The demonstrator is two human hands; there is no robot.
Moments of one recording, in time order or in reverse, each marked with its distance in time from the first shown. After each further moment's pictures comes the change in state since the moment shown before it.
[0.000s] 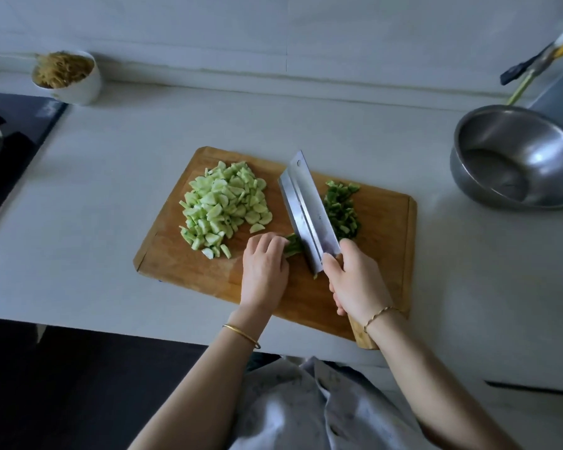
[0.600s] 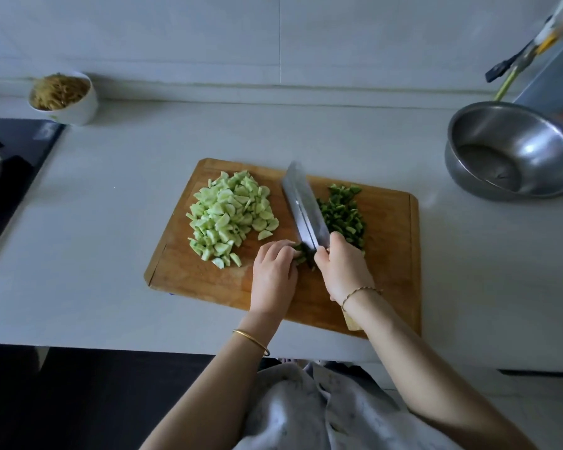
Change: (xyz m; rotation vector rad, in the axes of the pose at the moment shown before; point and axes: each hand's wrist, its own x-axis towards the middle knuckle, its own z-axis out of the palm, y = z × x) left_hand -0.002 -0.011 -0.001 -0.079 -0.042 0.055; right_hand 0.022 -0.020 0.030 -0.213 0.087 0.103
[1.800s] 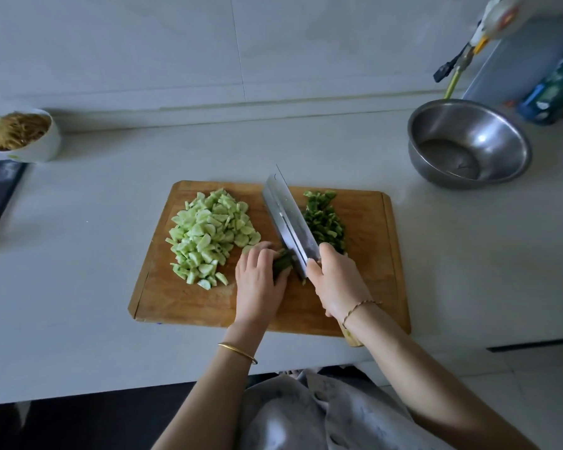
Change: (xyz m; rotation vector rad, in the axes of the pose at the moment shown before) left_hand 0.012 -0.010 -0.002 0.022 -0.043 0.065; right_hand -0.021 0.001 -0.010 0.057 0.022 0.000
